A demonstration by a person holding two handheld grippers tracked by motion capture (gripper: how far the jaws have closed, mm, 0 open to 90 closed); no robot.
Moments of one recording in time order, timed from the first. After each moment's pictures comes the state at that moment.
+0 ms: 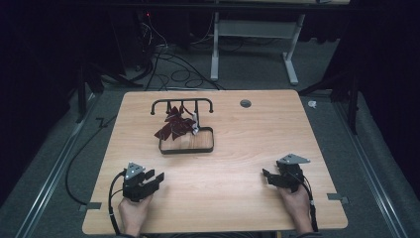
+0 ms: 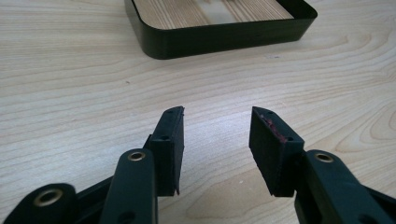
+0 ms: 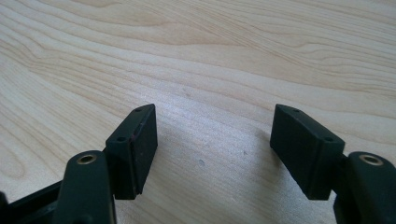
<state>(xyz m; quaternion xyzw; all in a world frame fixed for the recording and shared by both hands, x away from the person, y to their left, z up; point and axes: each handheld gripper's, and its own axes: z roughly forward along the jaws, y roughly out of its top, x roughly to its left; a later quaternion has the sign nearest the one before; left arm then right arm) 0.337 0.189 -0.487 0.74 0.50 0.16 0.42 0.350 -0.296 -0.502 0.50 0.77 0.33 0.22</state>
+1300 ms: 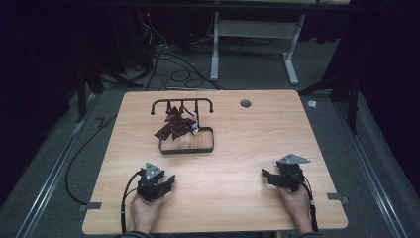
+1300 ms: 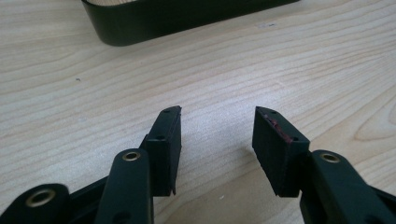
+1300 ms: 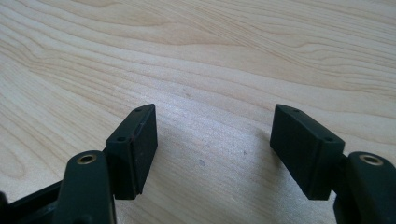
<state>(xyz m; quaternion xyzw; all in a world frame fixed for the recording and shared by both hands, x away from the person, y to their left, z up) 0.344 0.153 -0.504 0.77 0.47 0.18 0.38 0.350 -0.296 -0.502 0.50 0.77 0.33 0.22</state>
